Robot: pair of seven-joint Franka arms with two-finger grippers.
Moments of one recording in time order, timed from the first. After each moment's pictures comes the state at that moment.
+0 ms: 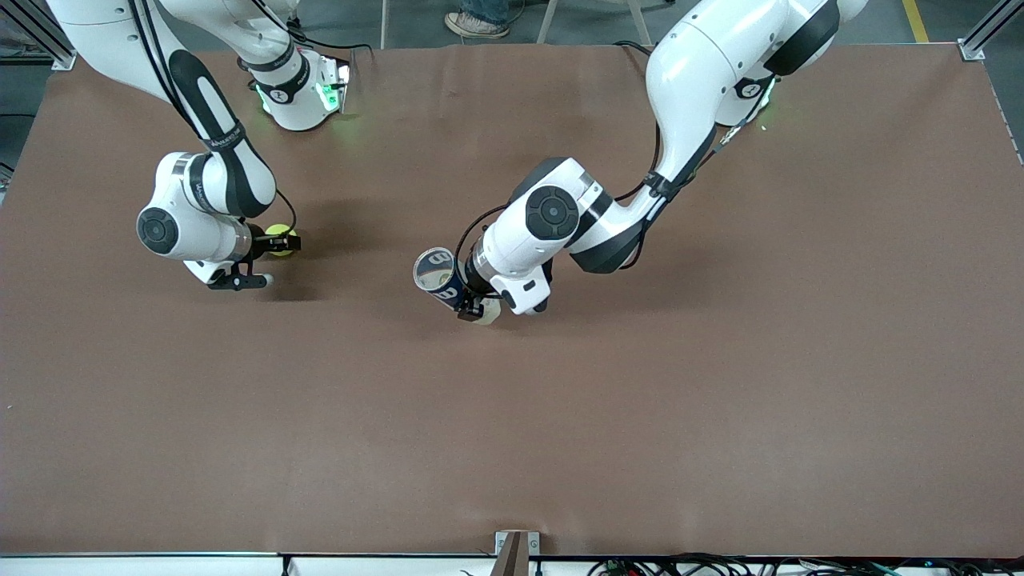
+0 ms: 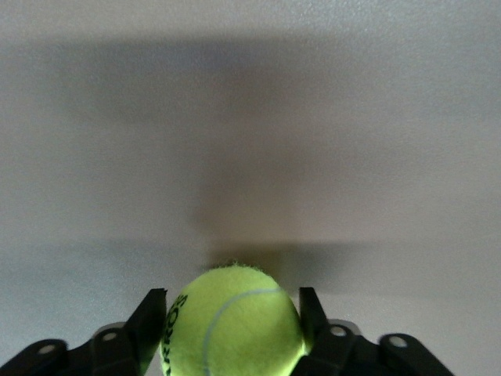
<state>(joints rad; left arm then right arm) -0.53 0.83 -0.38 -1.25 -0.10 2.32 -2.11 0.10 0.26 -0.10 -2.43 0.14 2.33 -0.13</state>
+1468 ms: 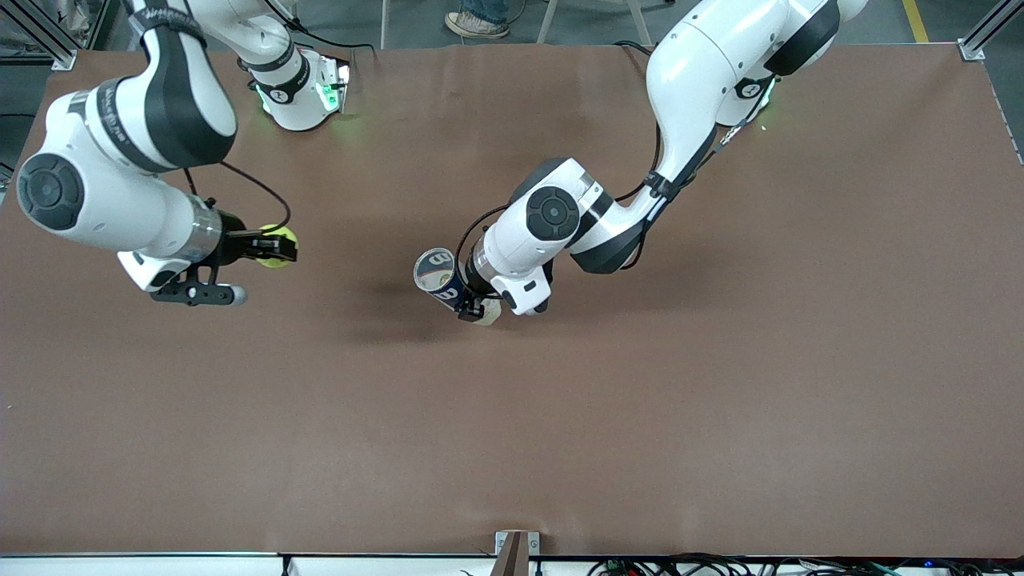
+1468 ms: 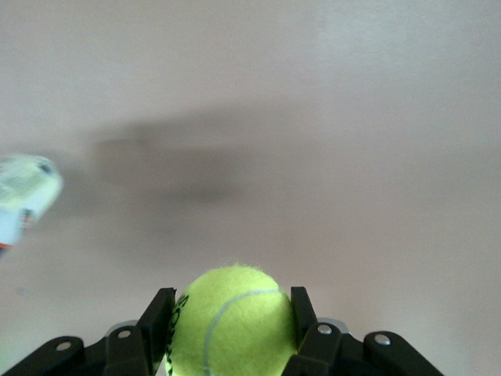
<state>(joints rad) -0.53 0.83 -0.38 -1.25 -0.10 2.32 -2.11 0.32 0.15 -0.09 -1.75 0.21 1.72 0.31</state>
